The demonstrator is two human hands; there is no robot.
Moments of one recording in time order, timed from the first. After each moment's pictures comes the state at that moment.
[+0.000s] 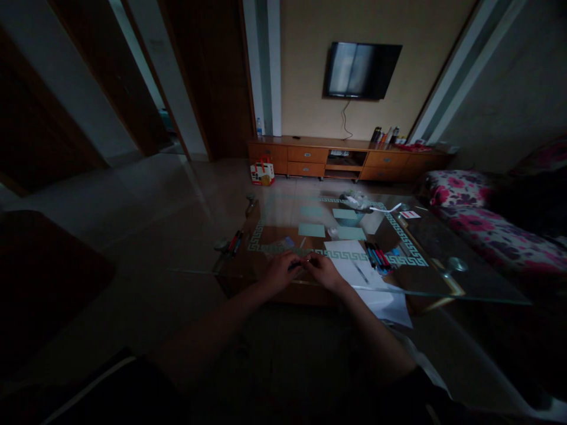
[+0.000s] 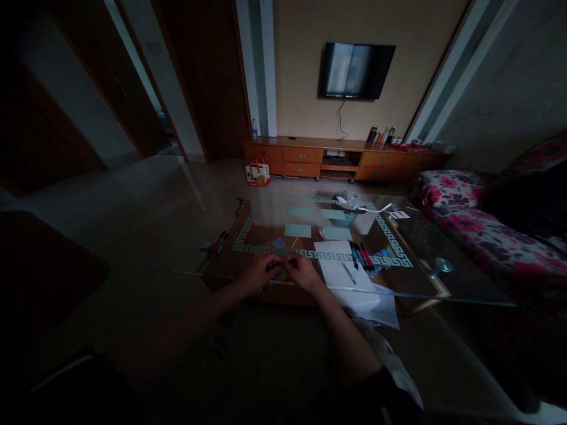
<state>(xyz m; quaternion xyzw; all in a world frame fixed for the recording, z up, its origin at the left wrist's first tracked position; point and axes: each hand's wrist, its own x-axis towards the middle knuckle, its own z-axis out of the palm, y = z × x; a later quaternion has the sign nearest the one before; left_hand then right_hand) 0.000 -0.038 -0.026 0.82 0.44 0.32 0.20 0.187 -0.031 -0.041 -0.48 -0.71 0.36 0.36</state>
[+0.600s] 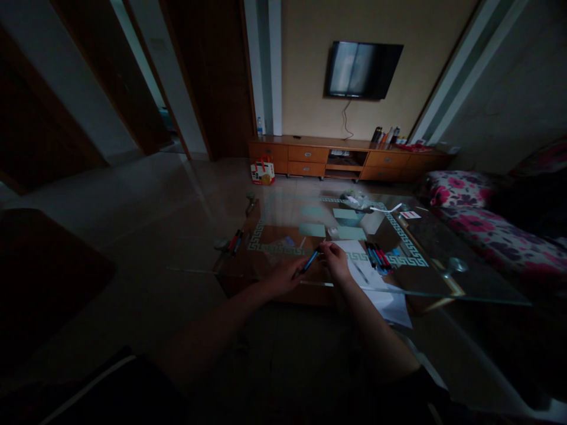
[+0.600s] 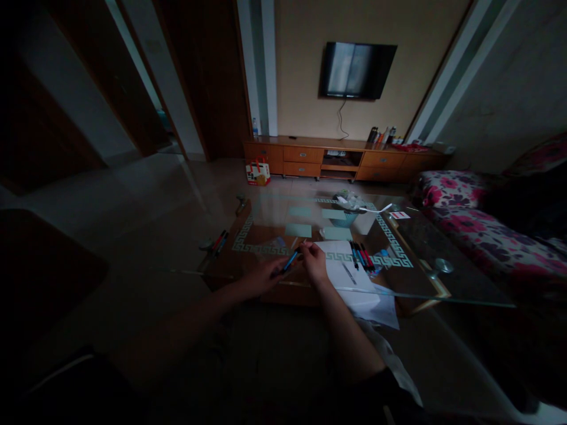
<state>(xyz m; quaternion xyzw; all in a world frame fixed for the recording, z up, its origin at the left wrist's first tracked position) 0.000 -0.044 -0.036 0.85 0.37 0.26 0.28 0.199 -0.021 -0.034 -0.54 -0.44 0.46 0.55</state>
